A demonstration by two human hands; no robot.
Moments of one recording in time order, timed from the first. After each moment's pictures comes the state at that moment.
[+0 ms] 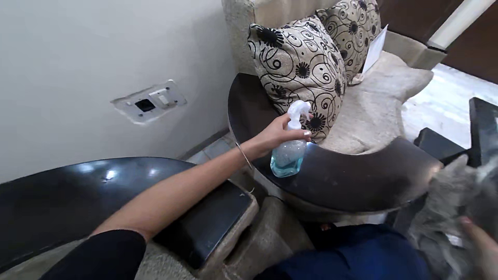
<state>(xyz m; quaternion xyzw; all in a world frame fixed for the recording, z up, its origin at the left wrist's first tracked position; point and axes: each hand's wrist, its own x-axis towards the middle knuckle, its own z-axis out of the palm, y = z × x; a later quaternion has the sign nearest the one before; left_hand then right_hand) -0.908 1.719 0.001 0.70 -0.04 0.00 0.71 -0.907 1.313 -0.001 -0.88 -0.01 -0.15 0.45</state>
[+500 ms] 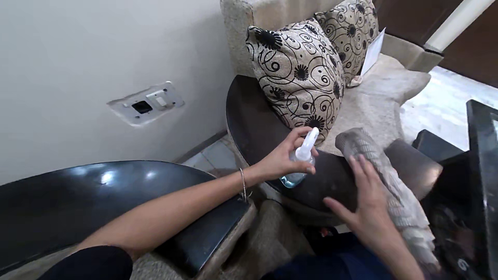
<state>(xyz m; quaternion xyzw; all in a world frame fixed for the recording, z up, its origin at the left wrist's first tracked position) -0.937 1.691 -0.021 0.71 -0.16 0.05 0.69 -0.913 1.444 -0.029 -0.89 -0.32 -0.10 0.30</state>
